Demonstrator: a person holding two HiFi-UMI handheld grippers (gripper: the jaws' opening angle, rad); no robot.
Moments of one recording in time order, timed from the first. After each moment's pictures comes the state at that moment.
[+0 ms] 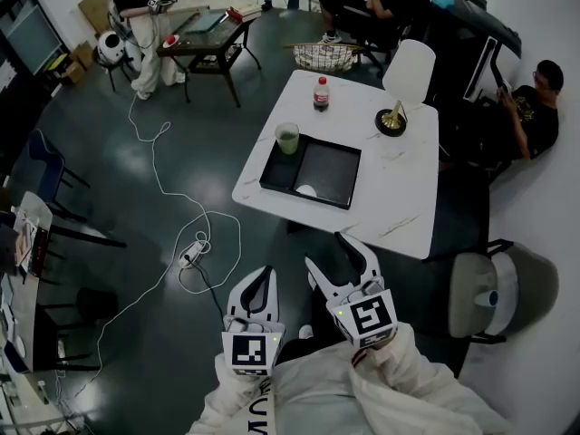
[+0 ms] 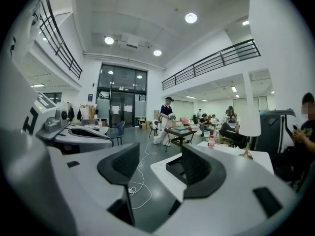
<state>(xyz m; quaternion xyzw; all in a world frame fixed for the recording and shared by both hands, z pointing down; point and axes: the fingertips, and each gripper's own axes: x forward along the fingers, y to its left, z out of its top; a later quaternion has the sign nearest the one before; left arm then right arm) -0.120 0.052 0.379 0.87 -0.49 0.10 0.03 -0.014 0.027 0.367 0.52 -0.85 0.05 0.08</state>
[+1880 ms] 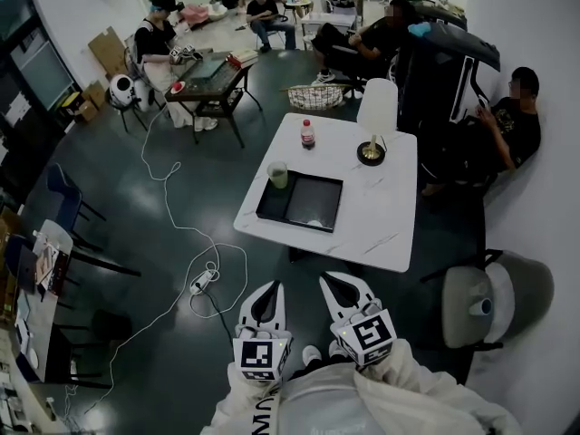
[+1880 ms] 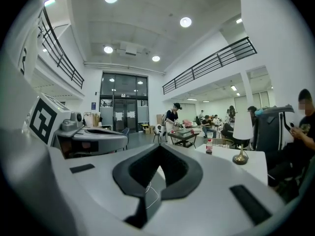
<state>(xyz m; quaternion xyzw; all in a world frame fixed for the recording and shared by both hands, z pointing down) -0.062 0.102 0.310 0.87 -0.48 0.08 0.03 0.035 0.107 0.310 0.50 -0.86 0.06 0.04</state>
